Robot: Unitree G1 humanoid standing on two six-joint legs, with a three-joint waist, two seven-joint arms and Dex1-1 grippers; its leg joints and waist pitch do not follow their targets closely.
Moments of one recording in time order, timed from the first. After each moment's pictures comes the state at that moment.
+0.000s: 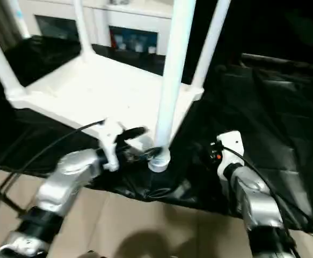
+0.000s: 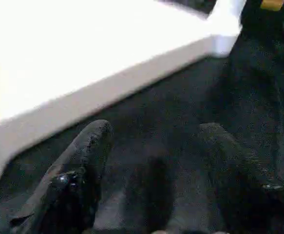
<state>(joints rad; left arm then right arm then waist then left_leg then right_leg) -0.35 0.14 -0.12 0.28 -0.18 0.10 -0.60 -0.21 -0.32 -0.09 0.24 0.16 0.17 0.42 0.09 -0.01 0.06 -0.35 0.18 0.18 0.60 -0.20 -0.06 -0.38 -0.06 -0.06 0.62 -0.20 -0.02</state>
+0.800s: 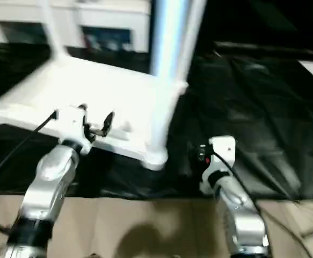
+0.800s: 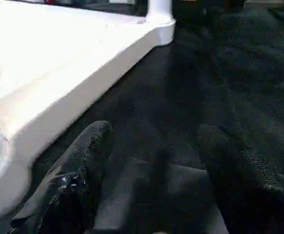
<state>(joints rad) -0.29 0.08 0.01 0.17 -0.02 0.08 -0.16 -0.06 -0.20 -0.07 -0.05 0.18 0.33 0.25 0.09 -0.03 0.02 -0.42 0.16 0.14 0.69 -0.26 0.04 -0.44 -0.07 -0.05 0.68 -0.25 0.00</state>
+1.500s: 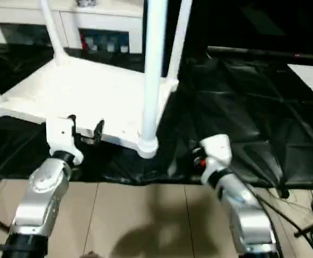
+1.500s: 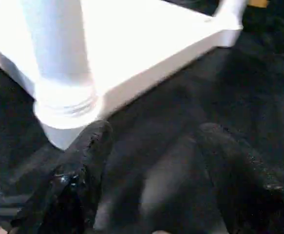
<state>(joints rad) -0.19 0.09 0.03 0.06 -0.02 0.10 -0.13 -0.07 -0.24 0.02 -0.05 0.17 0.34 0.38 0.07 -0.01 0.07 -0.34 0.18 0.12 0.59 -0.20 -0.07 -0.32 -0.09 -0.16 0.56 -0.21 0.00</state>
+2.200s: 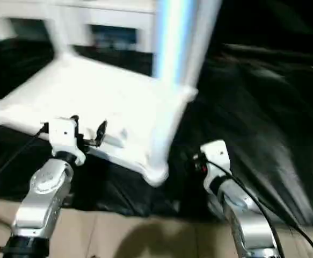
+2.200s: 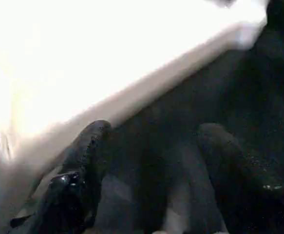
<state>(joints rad) -0.16 0.11 0.05 0.03 -0.03 0.13 -0.13 -0.07 -0.24 0.04 -0.06 0.14 0.34 0.35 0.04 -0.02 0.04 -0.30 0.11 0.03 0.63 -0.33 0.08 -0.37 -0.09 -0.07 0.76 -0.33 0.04</state>
